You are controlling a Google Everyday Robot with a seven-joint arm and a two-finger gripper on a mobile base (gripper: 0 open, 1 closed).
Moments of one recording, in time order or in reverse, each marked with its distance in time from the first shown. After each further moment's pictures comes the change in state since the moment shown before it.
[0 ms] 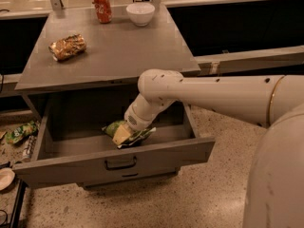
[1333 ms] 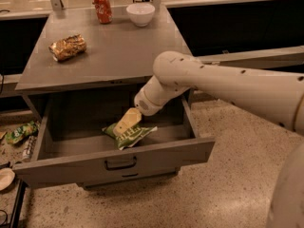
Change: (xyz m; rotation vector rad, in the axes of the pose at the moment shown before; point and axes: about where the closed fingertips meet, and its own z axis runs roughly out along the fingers) arm -0.017 -0.027 -0.063 0.045 -0.102 -0.078
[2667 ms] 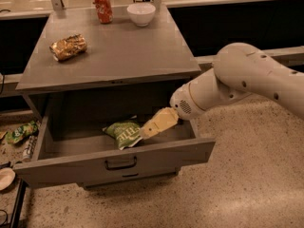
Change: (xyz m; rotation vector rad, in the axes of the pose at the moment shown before) arm 0.053 0.037 -0.128 -0.018 -0.160 0.033
